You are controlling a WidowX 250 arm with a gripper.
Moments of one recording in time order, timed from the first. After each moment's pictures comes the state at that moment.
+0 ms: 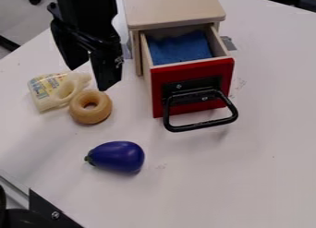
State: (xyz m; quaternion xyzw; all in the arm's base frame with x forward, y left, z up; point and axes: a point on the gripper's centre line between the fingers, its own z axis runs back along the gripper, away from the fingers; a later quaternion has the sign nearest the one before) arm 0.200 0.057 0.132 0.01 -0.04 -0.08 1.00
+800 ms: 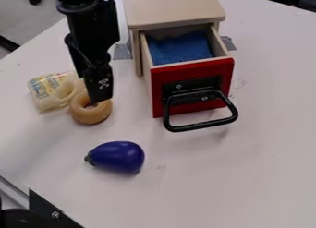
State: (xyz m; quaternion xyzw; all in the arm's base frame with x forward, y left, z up) arm 0.215 0.085 0.085 0.01 -0.01 -0.27 0.96
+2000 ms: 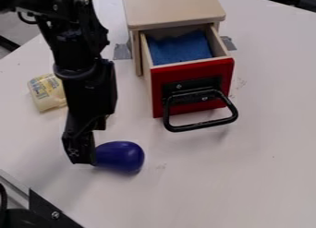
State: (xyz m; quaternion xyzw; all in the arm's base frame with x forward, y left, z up) arm 0.166 0.041 0.055 -0.01 0.01 -0.51 0.86
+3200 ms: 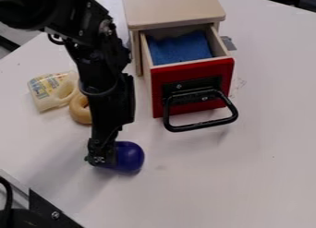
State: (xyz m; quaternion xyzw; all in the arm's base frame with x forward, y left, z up) arm 0.189 0.032 0.028 0.03 -0.02 -0.50 0.87
